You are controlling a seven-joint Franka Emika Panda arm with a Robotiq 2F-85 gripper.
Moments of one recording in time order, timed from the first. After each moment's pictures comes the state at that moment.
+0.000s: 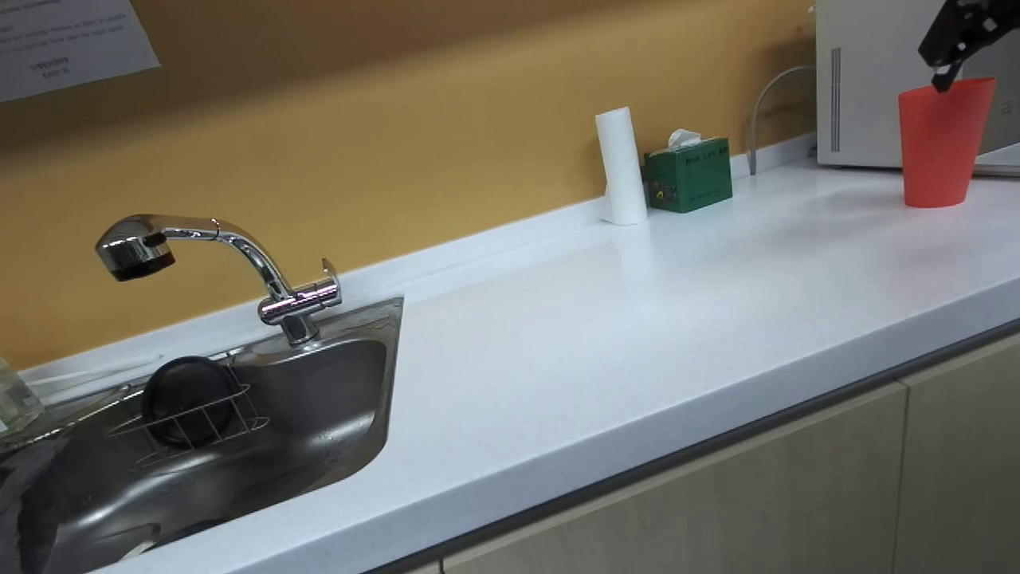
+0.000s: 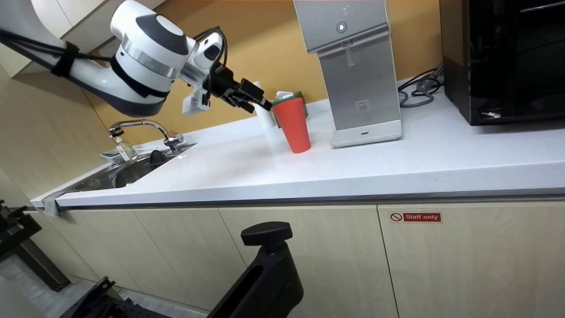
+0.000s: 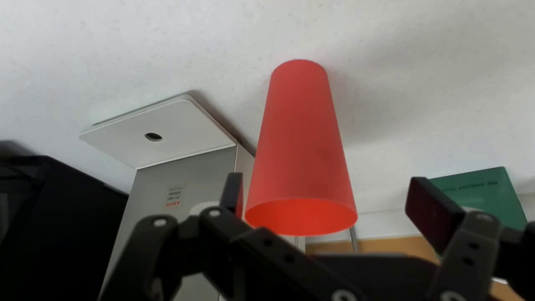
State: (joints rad) arm -0.74 -0.11 0.42 -2.48 -0.84 3.04 0.95
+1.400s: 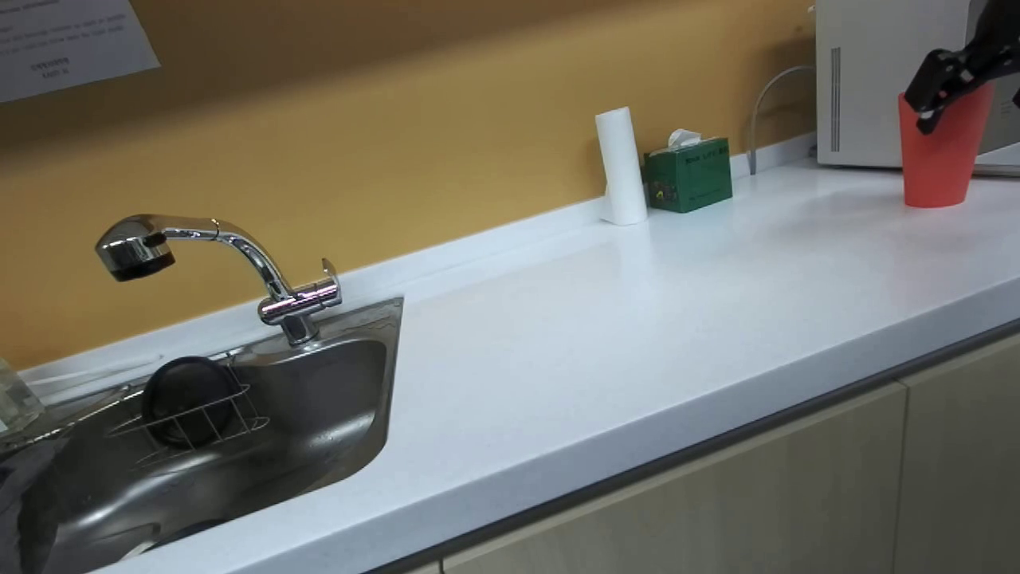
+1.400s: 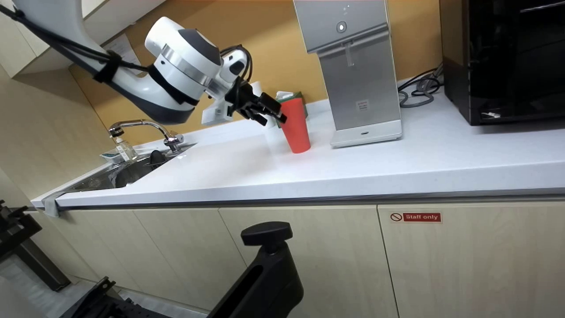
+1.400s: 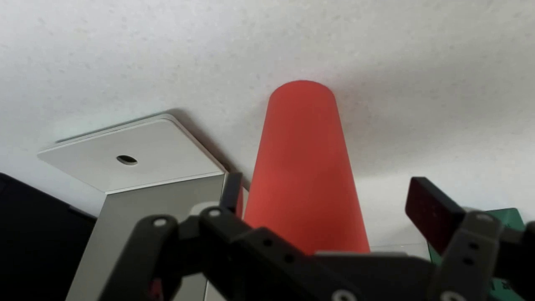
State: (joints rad) arm -0.80 0.10 0.44 -2.35 -1.06 3.03 1.03
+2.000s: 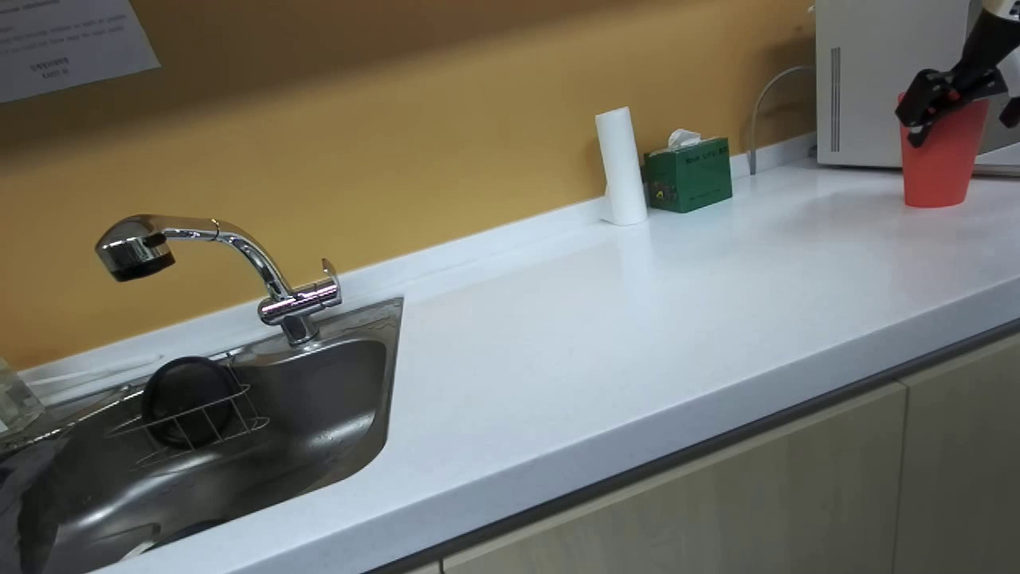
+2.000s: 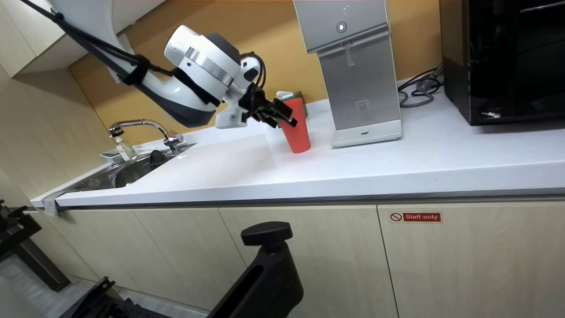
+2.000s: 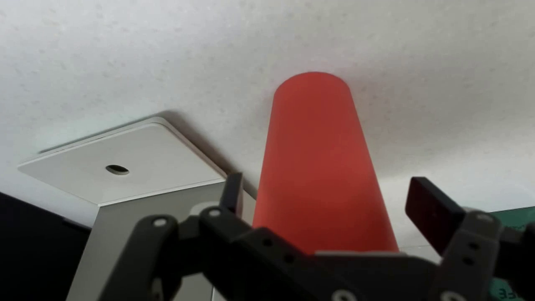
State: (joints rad) arm -0.76 0.22 0.39 -2.24 -1.24 3.03 1.20
